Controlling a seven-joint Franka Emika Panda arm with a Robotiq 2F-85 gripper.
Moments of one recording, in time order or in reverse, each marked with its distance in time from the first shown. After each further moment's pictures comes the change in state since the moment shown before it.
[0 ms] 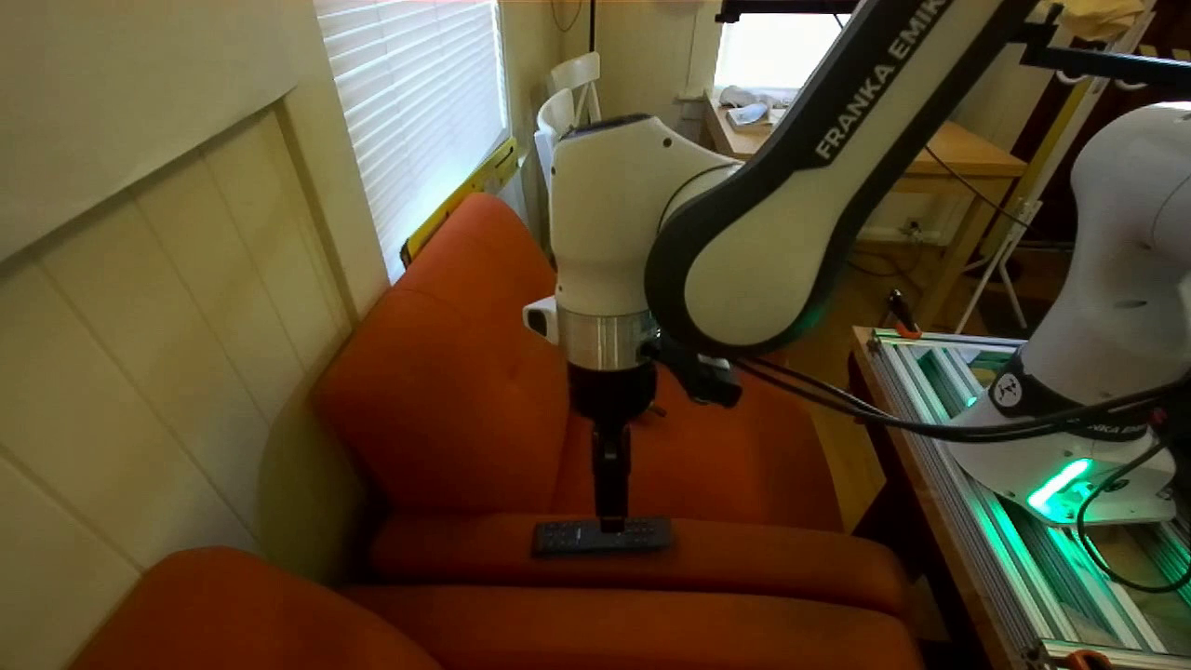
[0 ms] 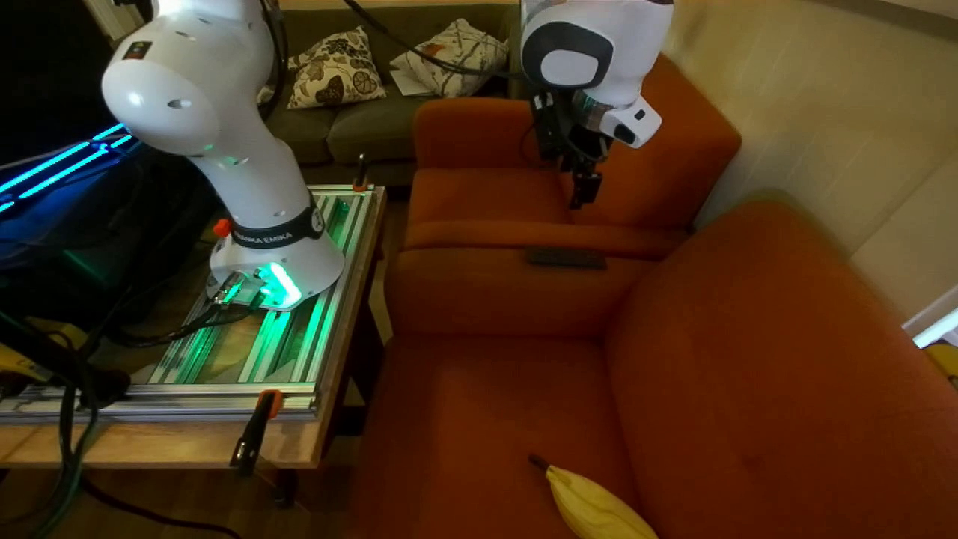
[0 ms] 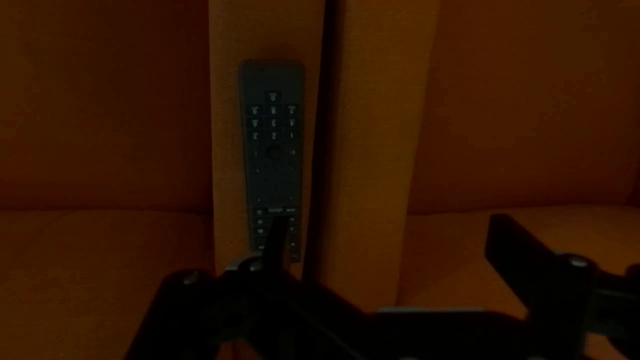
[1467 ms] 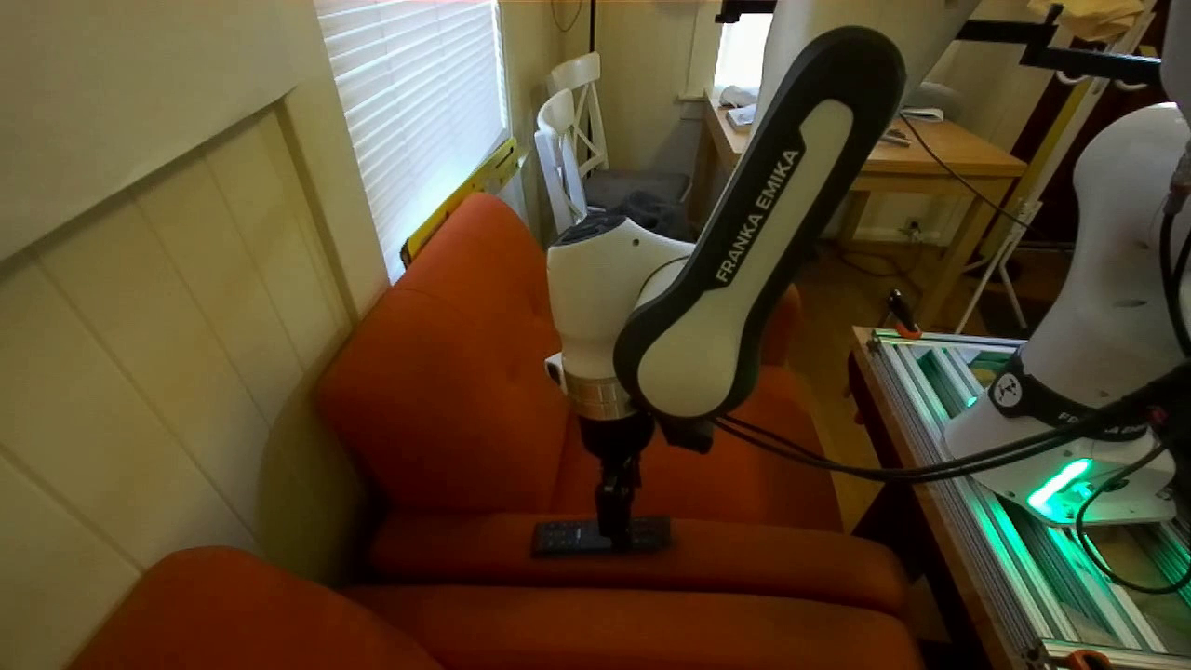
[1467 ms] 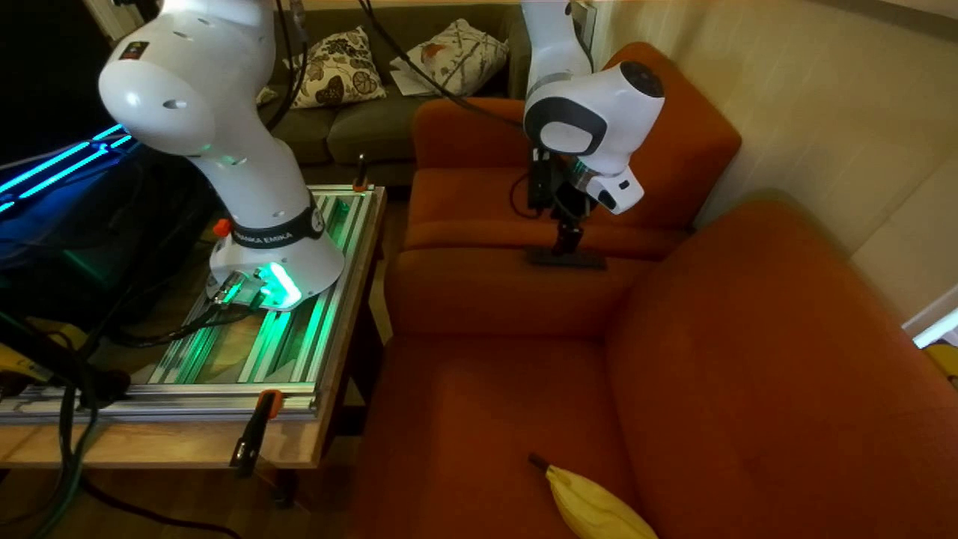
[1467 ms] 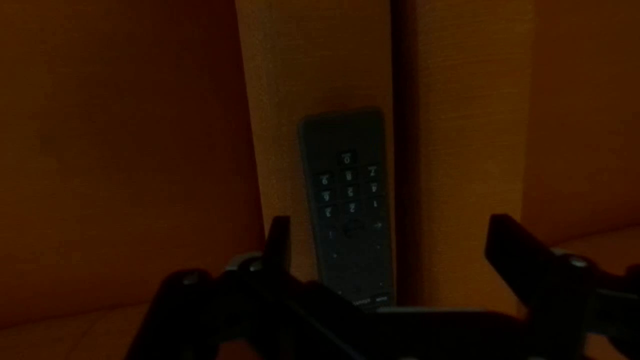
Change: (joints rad) arm -0.032 0.215 -0.028 0.047 -0.012 0.054 0.075
